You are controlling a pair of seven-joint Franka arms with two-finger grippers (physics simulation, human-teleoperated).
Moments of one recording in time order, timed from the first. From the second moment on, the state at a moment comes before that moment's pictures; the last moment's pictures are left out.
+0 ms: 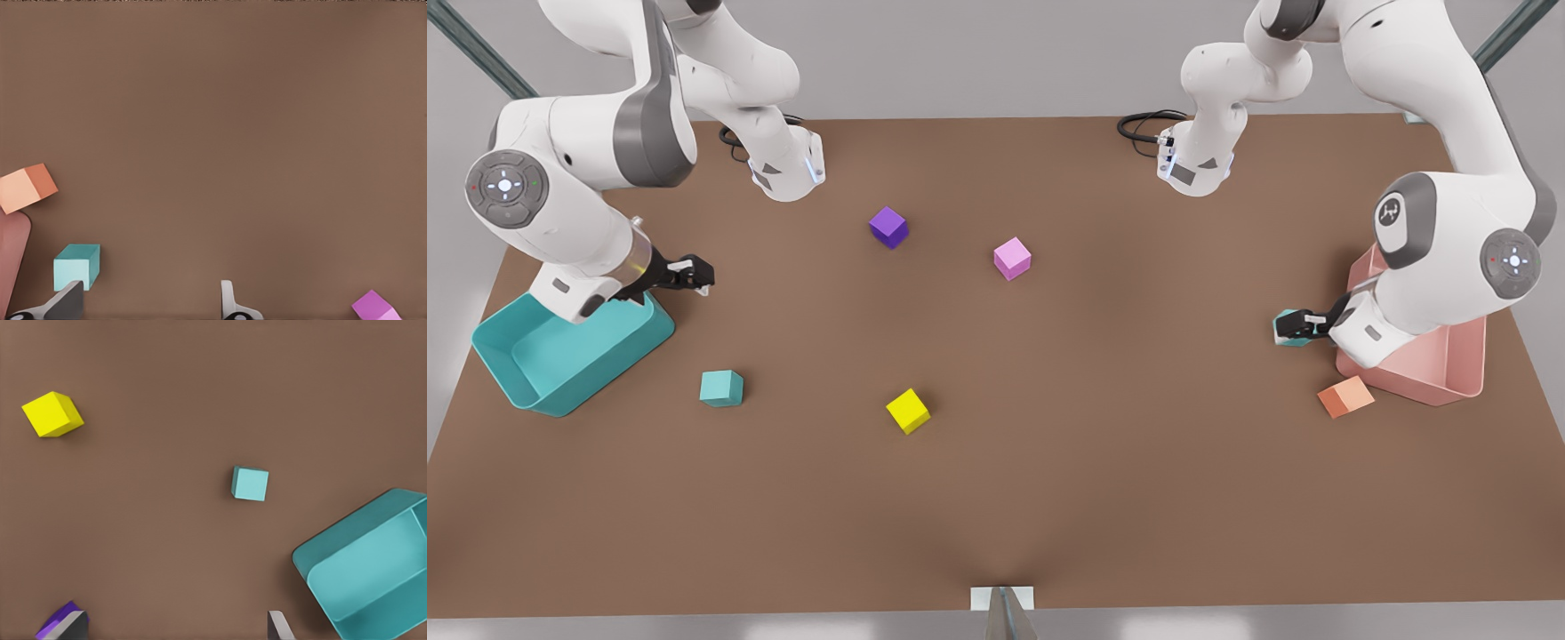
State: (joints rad) left arm -0.06 0.25 0.04 -1.45 -0.12 1.58 0.04; right arm 0.06 0.13 0.08 -1.42 -0.08 1.39 -0.06
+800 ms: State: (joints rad) left arm -0.04 0.29 0.04 -1.45 -0.12 1.57 0.05; right arm -0.09 0.53 0.08 -1.60 -0.08 1.86 -0.08
